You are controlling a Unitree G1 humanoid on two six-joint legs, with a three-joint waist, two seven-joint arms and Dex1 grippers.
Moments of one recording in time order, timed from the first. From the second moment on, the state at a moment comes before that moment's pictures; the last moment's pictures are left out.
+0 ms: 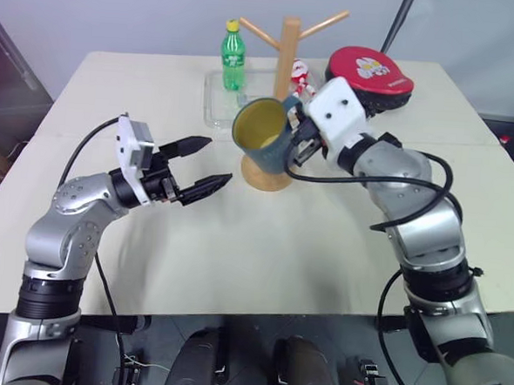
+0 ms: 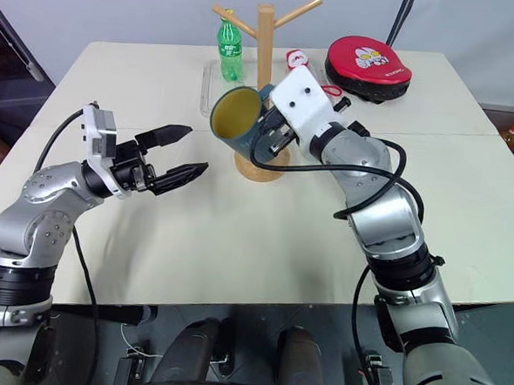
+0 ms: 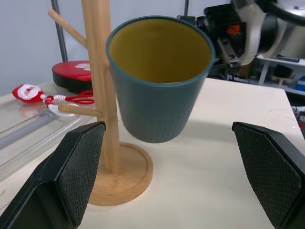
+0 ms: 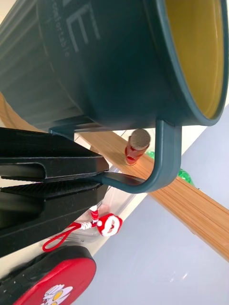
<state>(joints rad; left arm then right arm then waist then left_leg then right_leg) -0.39 0.56 0.14 -0.21 -0.65 0.41 -0.92 -0.80 -0.46 0.23 -0.38 -0.03 0.89 0.40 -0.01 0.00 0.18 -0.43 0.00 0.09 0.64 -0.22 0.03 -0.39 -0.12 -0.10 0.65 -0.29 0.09</state>
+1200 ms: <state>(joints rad) -0.32 0.50 0.17 -0.09 -0.54 0.35 -0.74 -0.44 -0.47 -0.14 -0.56 0.20 0.71 0.56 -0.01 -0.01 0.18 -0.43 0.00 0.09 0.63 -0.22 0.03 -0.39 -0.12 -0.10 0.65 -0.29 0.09</state>
